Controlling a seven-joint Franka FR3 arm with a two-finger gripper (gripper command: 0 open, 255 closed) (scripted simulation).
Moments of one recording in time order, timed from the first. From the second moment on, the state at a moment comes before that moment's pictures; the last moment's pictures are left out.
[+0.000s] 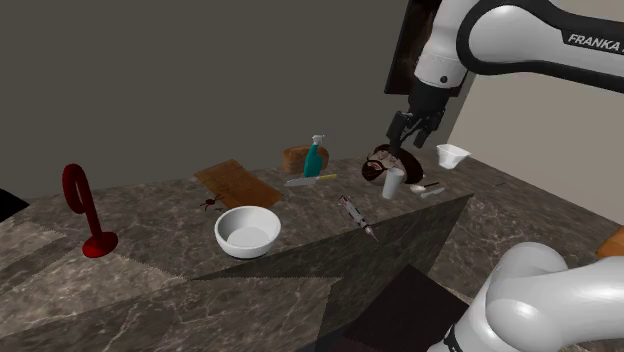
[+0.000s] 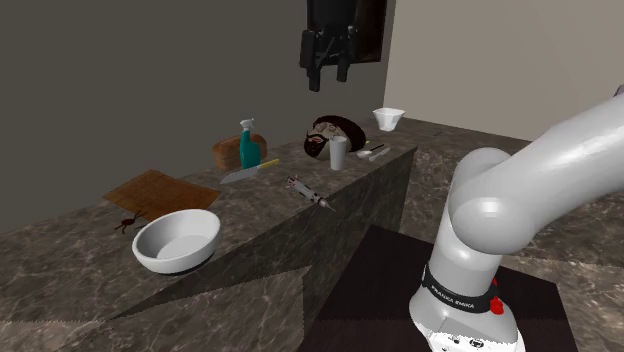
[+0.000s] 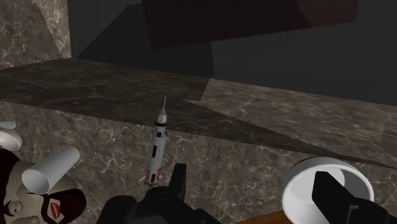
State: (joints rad) arm -0.01 -0.80 0.02 -2.27 -0.11 1.58 0.17
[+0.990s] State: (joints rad) arm -0.06 -0.61 -0.13 -2.50 -0.19 1.99 0.09
